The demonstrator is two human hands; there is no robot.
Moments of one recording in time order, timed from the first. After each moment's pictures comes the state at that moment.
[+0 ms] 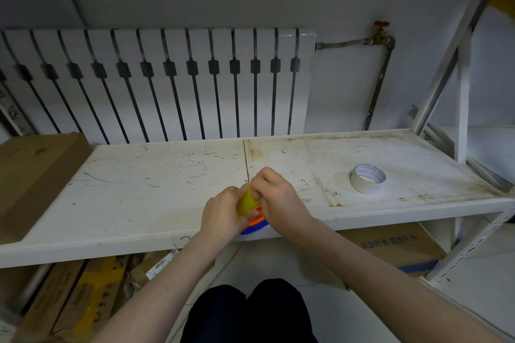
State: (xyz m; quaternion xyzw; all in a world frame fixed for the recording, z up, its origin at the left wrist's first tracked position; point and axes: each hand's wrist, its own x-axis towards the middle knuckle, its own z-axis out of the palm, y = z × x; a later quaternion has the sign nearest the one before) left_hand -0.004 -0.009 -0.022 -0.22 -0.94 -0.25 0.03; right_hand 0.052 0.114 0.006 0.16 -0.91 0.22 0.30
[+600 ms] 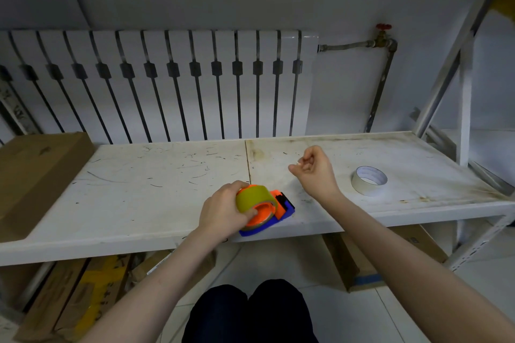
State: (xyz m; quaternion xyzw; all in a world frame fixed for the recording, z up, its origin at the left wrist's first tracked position) left_hand -0.006 -0.015 -0.015 -0.23 -0.93 -0.28 0.01; right_hand 0.028 0.185 0.018 -0.13 -0.81 0.52 0.25
